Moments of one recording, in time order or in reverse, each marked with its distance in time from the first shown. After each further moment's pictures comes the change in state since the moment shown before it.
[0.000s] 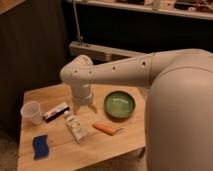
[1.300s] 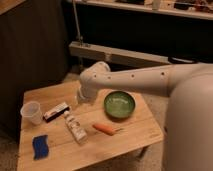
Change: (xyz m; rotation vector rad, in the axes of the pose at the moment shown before) arm -0.050 0.033 0.035 -0.268 -0.179 -0.359
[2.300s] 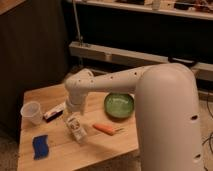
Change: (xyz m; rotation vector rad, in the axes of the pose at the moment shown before) arm 0.023 0.042 0.055 -0.055 0.157 -0.104
